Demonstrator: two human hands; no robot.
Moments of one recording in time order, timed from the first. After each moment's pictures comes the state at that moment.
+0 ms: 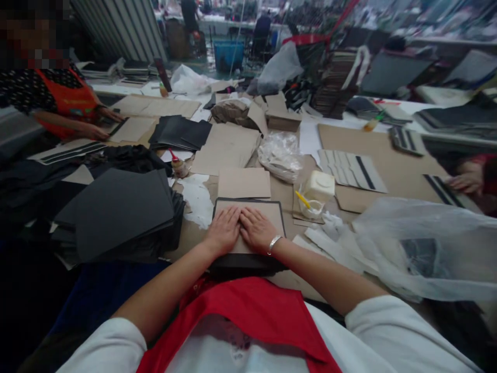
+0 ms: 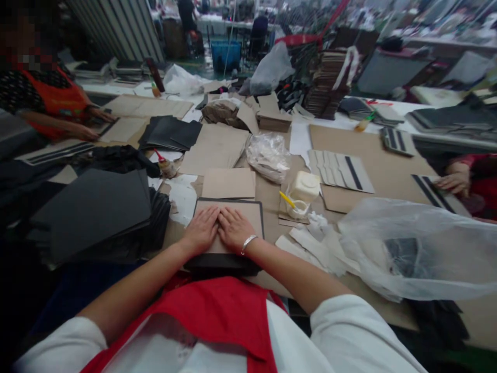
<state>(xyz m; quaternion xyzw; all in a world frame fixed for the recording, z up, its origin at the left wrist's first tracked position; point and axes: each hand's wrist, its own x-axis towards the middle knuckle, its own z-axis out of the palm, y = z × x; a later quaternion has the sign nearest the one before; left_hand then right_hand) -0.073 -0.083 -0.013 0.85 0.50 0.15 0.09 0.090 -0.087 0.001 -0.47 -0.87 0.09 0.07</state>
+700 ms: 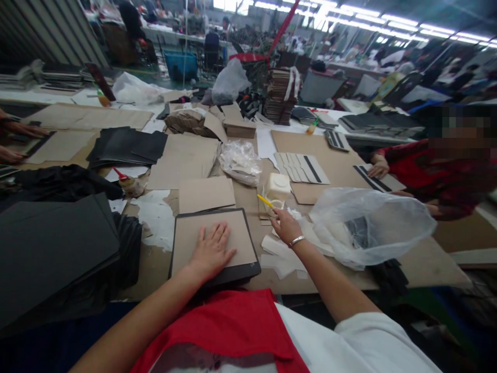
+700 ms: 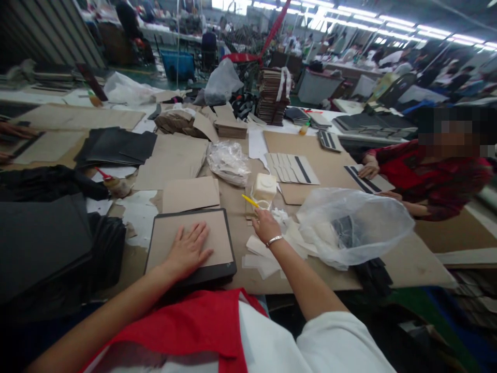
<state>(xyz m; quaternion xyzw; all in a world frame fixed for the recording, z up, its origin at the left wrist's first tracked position) -0.014 -0.100 -0.009 0.89 0.44 0.03 0.09 0.265 -0.098 -0.012 -0.75 -0.65 0.07 0.11</state>
